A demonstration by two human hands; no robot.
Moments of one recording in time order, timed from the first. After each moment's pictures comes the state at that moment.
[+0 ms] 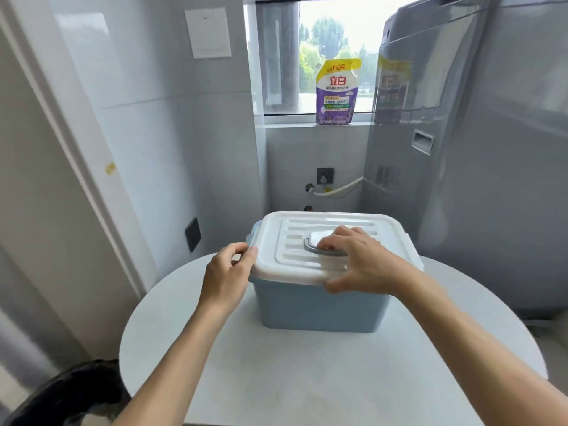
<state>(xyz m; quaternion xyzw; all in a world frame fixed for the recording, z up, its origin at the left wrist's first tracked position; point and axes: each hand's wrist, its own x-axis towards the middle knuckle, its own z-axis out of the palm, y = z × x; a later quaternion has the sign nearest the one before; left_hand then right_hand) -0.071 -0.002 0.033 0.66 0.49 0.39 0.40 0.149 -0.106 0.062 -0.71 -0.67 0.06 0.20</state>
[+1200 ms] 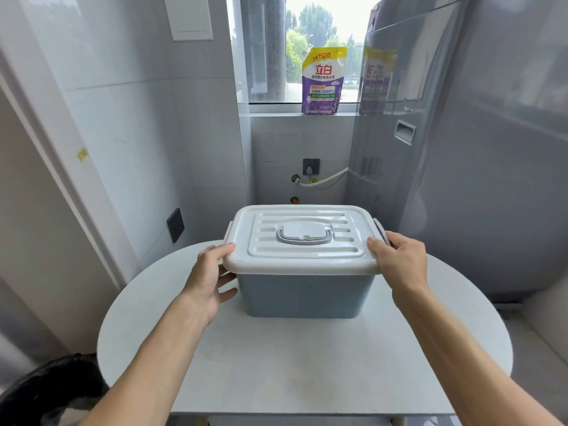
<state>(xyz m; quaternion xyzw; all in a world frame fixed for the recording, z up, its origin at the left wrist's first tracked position) -0.072 -0.003 0.019 0.44 0.48 0.34 0.68 0.195 -0.135 0.004 -0.72 -0.25 0.12 0.64</state>
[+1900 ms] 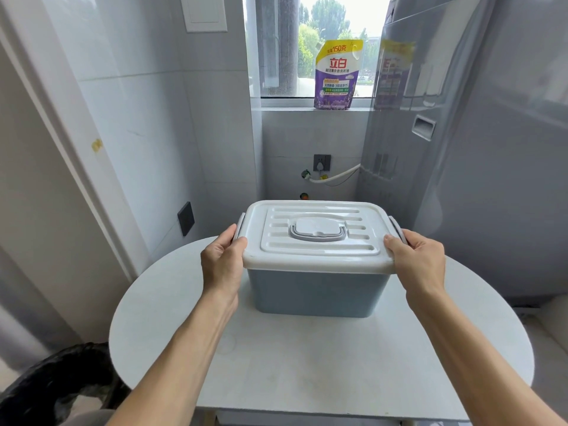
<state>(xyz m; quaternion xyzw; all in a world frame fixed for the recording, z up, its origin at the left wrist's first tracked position) -0.056 0.000 0.010 0.46 0.43 0.52 0.58 0.201 -0.129 -0.007 -0.73 -0.25 0.09 0.62</state>
